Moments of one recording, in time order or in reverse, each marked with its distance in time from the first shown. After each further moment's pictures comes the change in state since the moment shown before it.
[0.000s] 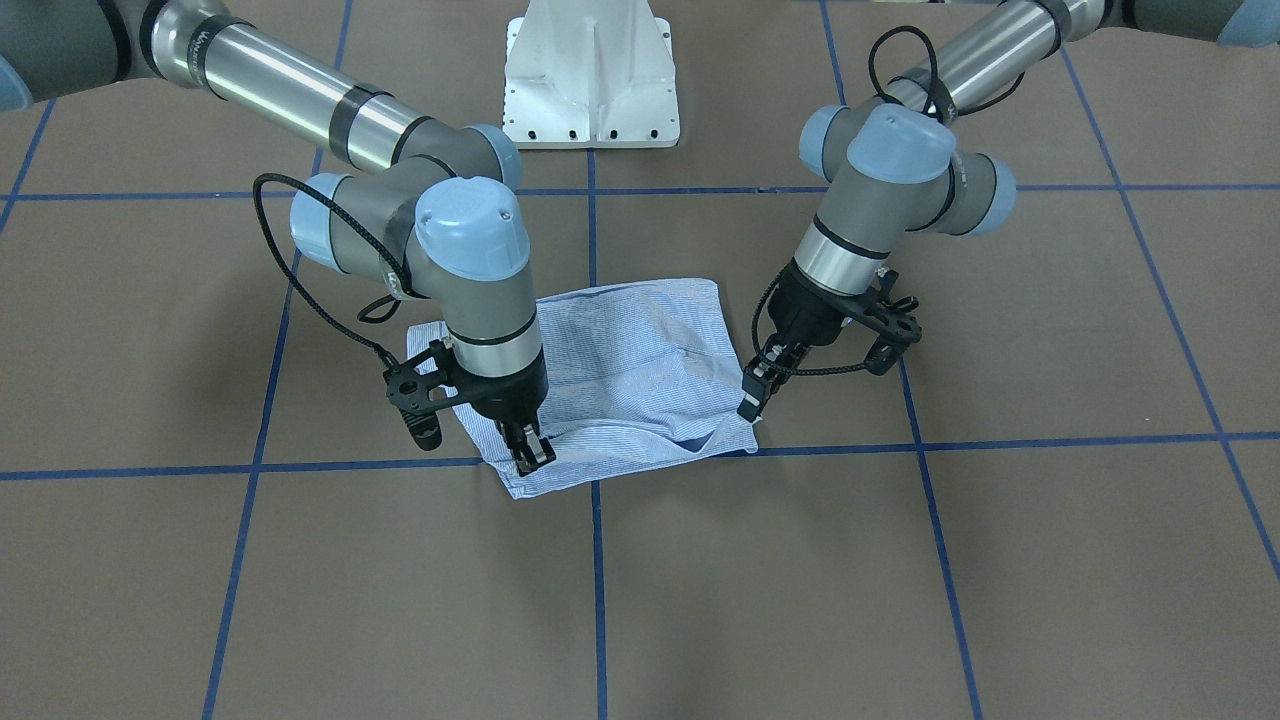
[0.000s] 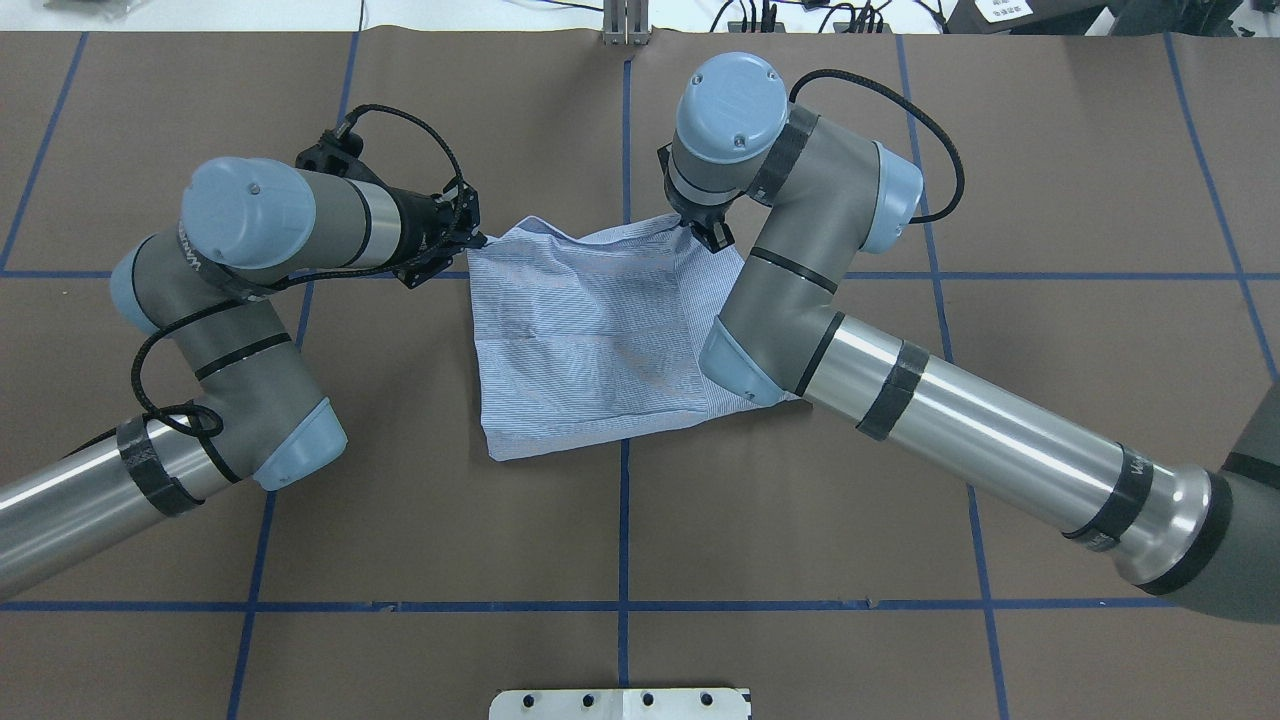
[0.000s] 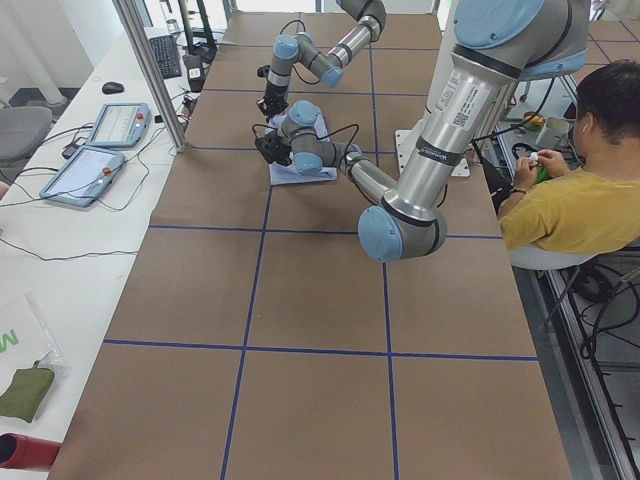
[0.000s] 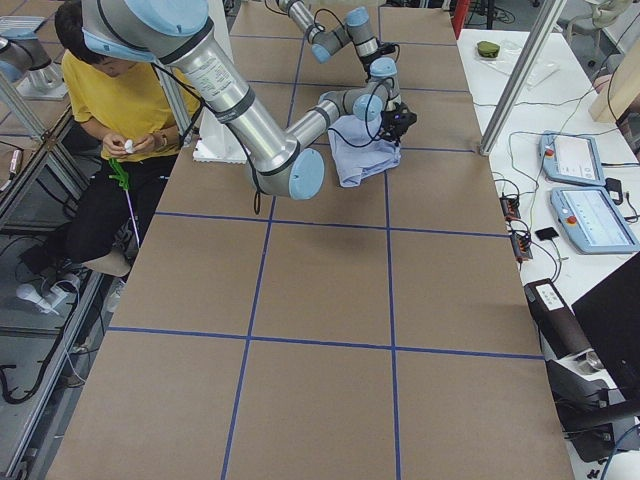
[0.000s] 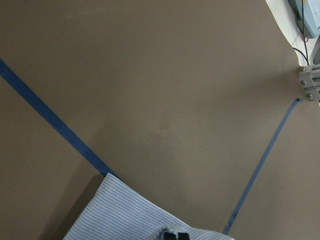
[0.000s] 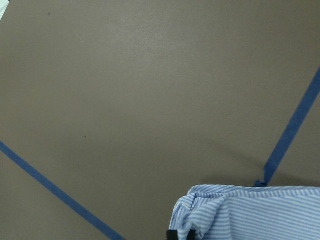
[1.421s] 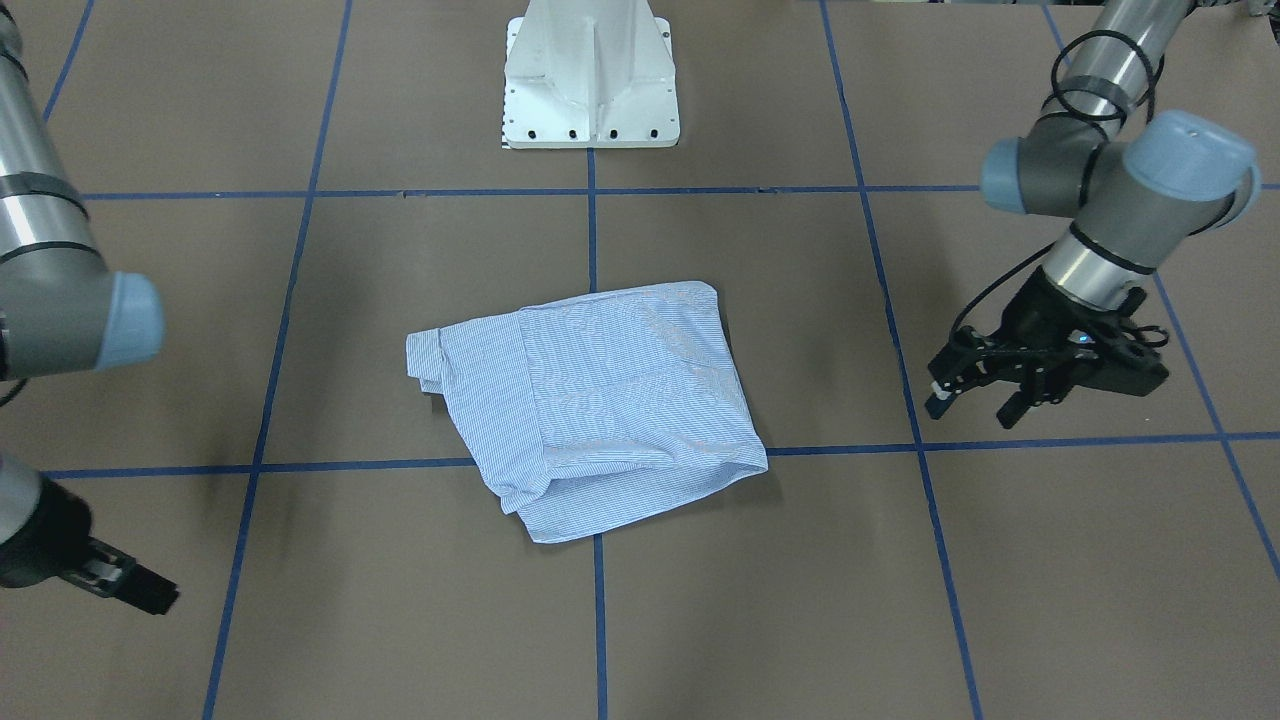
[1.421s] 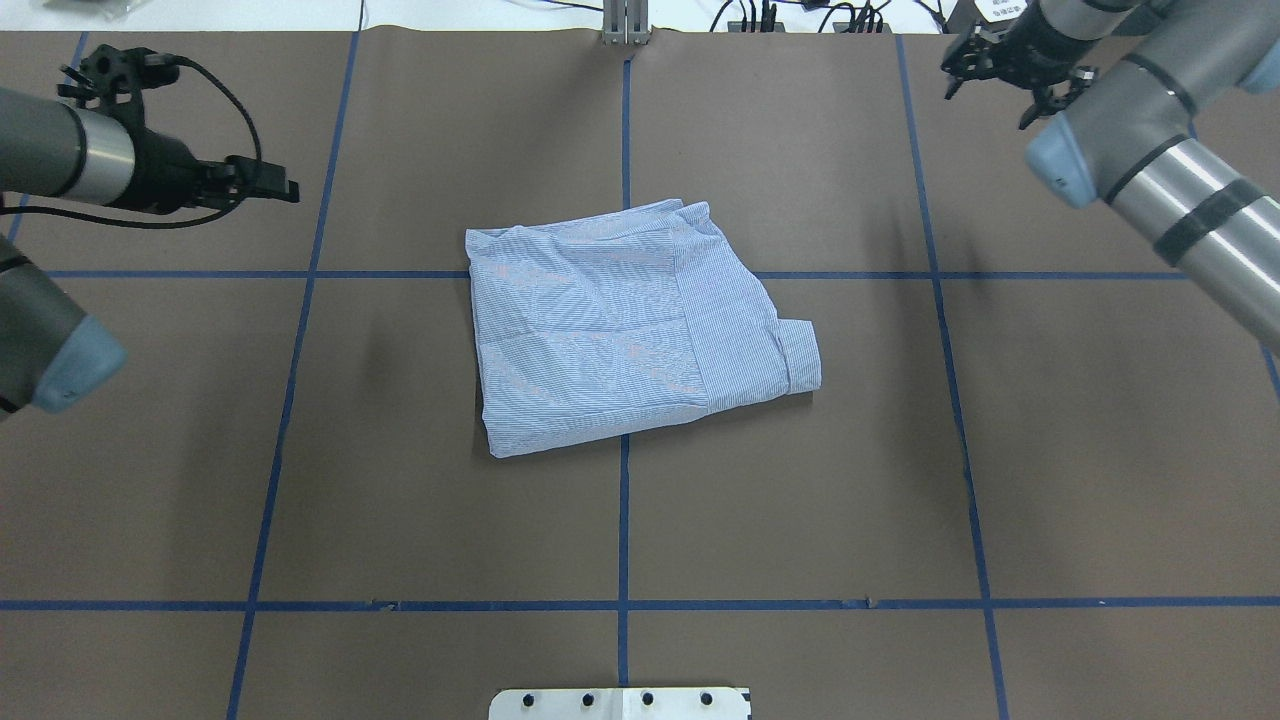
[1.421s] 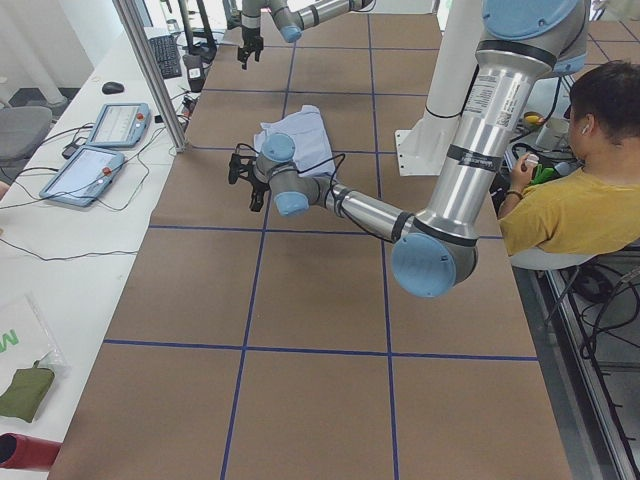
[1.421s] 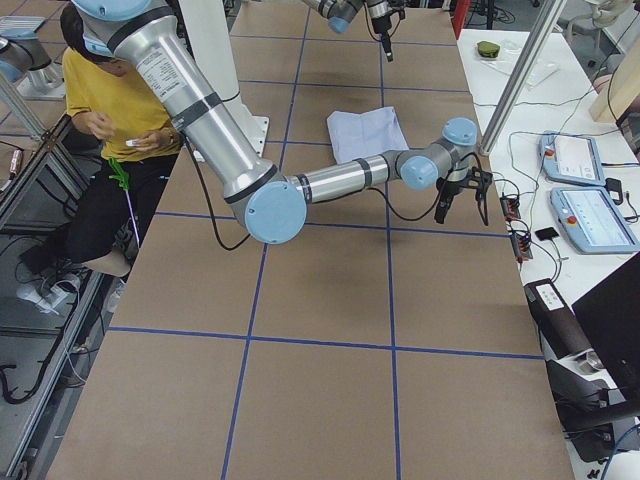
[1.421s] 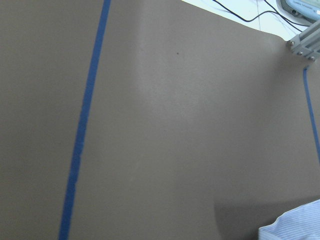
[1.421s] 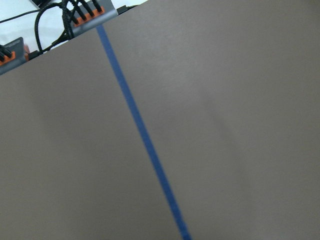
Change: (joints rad) left arm -0.322 0.281 -0.074 -0.070 -0.322 1.045; right arm 0.495 -0.277 -0.062 0.045 0.452 -1.193
